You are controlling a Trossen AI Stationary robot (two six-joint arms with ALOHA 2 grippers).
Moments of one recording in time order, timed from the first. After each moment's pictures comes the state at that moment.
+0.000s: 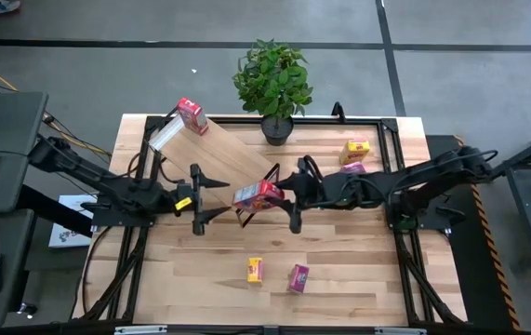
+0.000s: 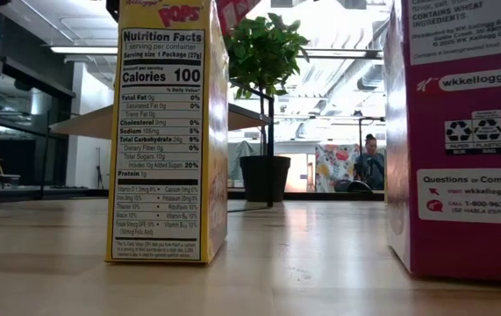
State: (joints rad) left arm -0.37 0.93 0.48 0.50 -0.51 0.11; right arm 0.24 1.42 1.13 0.11 0.35 0.07
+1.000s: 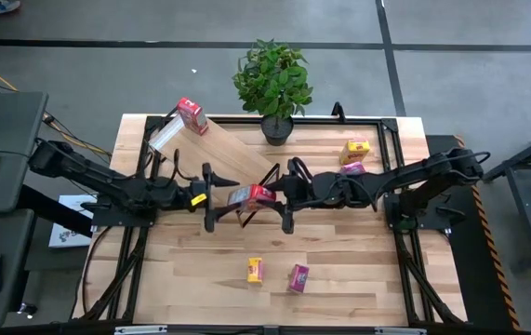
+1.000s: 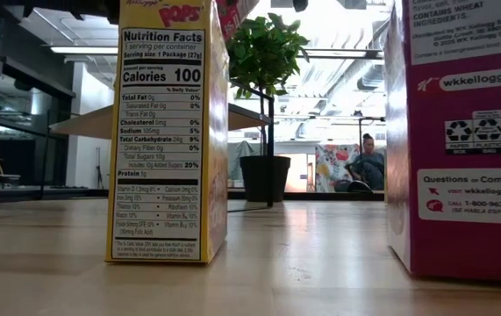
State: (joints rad) left arm -0.25 1.04 0.48 0.55 -0.39 0.06; right arm 0.20 1.50 1.13 0.19 0.27 0.03
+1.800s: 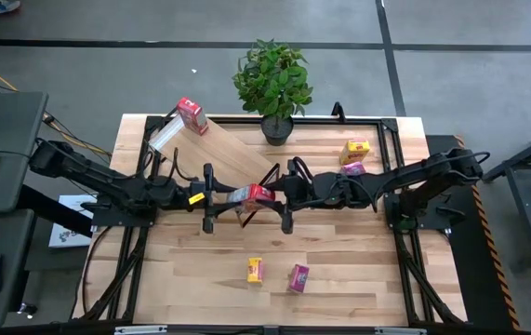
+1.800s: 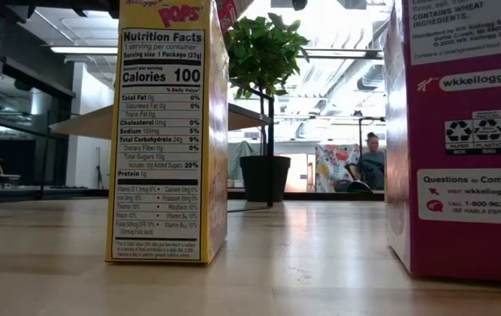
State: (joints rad) left arm -0.25 1.05 0.48 0.59 -0.33 0.06; right arm 0.20 1.50 1.13 0.22 0.28 0.04
